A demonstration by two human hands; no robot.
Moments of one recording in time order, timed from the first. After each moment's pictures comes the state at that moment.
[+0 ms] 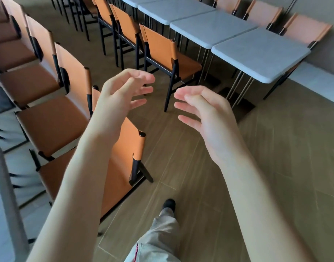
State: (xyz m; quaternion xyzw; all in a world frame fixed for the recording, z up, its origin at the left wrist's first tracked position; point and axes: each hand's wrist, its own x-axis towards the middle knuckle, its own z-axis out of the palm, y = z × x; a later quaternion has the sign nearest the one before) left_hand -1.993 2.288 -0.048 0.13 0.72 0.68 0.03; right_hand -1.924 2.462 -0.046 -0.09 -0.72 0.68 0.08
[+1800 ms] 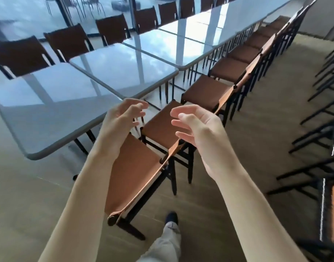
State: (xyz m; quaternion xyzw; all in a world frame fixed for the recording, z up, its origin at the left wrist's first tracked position) left_hand -2.292 2.312 -0.069 -0.44 0.63 0.49 -0.40; right_hand -2.455 2.415 -0.052 0.40 -0.58 0.57 -0.41
